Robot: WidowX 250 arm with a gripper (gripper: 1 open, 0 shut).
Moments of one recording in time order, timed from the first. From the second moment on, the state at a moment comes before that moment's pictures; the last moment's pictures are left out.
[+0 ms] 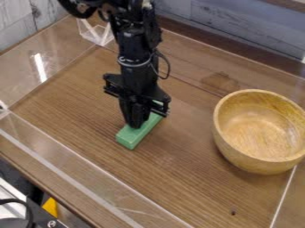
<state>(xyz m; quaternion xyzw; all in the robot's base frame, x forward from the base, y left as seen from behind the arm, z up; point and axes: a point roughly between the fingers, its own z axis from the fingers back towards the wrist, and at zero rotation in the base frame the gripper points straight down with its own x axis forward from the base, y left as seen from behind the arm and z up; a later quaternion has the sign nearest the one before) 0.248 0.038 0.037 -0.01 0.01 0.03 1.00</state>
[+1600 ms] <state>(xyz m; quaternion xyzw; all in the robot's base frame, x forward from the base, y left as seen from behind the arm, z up) 0.235 0.033 0.076 -0.03 0.00 0.06 1.00</state>
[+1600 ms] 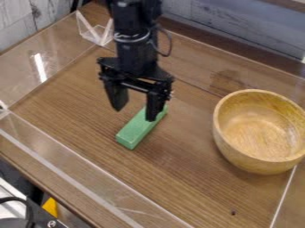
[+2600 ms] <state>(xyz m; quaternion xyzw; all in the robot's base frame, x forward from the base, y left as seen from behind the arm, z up) 0.240 0.050 0.058 -0.03 0.03 0.05 1.00</state>
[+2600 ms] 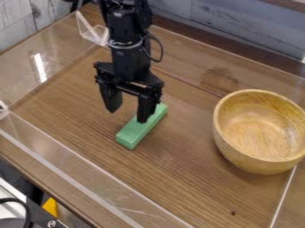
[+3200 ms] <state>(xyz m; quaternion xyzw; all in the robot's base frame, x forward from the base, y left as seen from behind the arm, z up) 0.236 0.040 0.048 -0.03 0.03 0.08 1.00</state>
